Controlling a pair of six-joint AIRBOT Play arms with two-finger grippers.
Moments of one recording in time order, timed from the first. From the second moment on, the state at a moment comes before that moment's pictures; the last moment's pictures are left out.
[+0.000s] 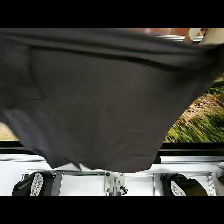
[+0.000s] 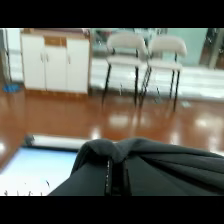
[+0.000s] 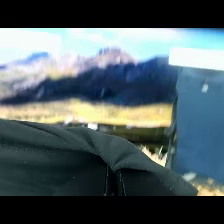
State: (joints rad) left arm 0.57 -0.62 1.45 0.85 -0.90 -1.20; right arm 0.03 -1.00 1.83 1.75 -1.48 -1.63
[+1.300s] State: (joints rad) left arm 0.40 -1.44 1.29 0.95 -1.25 -1.28; right arm -0.12 -1.74 1.76 1.78 -1.47 -1.60
